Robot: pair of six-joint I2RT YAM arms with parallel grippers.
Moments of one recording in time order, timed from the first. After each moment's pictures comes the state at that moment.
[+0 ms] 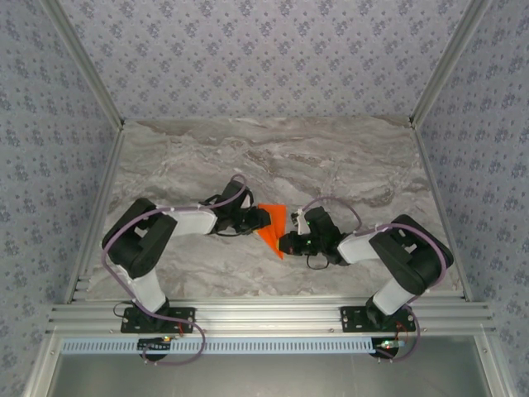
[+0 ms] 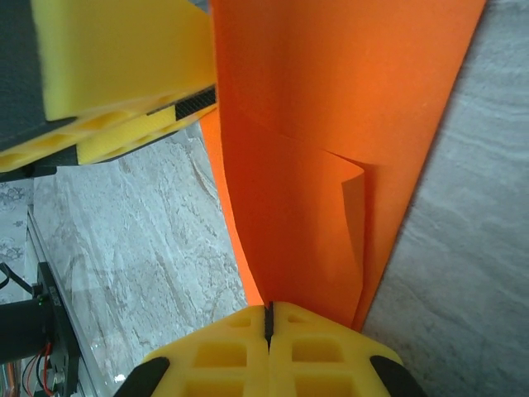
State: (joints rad) left arm -0.68 1.77 0.85 0.04 0.40 -0.93; right arm 0.65 1.60 0.42 0.45 -0.50 0.75
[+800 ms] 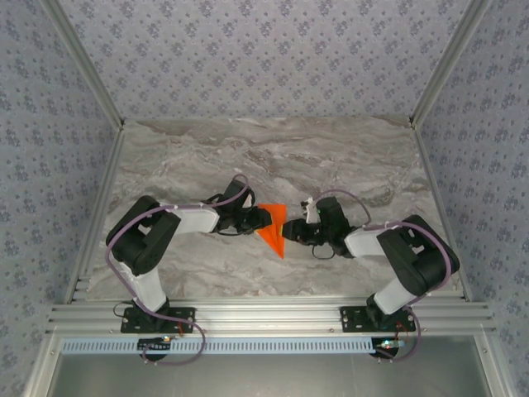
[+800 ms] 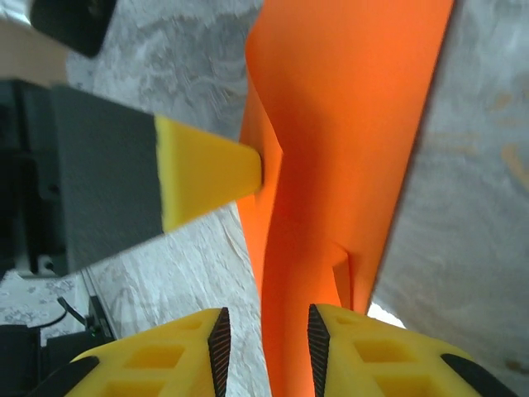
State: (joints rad) left arm -0.68 1.80 0.87 0.03 0.40 -0.93; right arm 0.51 1.57 0.46 0.45 -0.60 0.78
